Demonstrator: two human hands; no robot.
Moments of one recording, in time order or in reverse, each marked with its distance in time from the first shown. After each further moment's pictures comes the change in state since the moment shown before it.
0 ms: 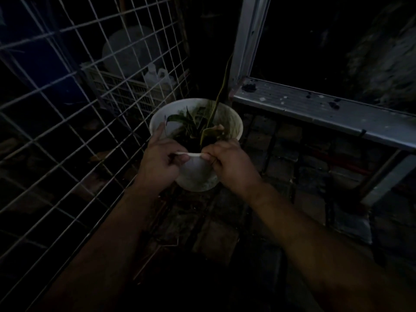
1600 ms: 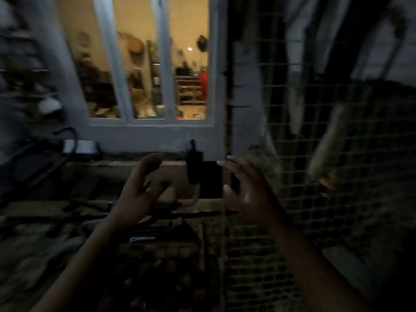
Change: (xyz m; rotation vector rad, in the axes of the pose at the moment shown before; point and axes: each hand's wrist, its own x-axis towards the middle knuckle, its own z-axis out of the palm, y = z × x) left_hand -0.152 0.645 -1.012 0.131 0.885 -0.490; right_hand 0.324 -0.911 -0.581 0.575 -0.252 -0.844
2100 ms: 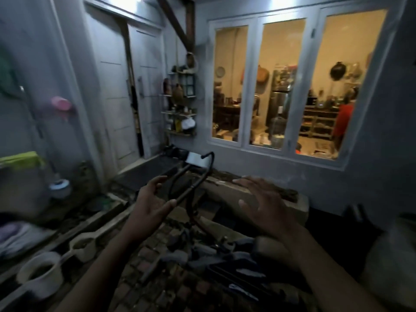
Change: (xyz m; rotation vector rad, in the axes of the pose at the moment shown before) left_hand 0.013 -0.165 -0.409 0.442 0.496 -0.404; right_hand 0.308 -0.163 0.372 0.133 -0.251 -0.274
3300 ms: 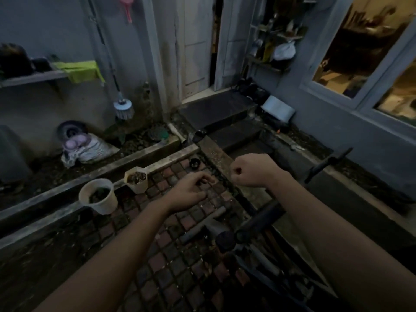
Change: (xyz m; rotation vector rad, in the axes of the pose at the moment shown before) left_hand 0.331 -0.347 -0.029 0.176 -0.352 -0.455; right_hand 0.449 0.007 0.448 -0.225 -0.834 -0.398
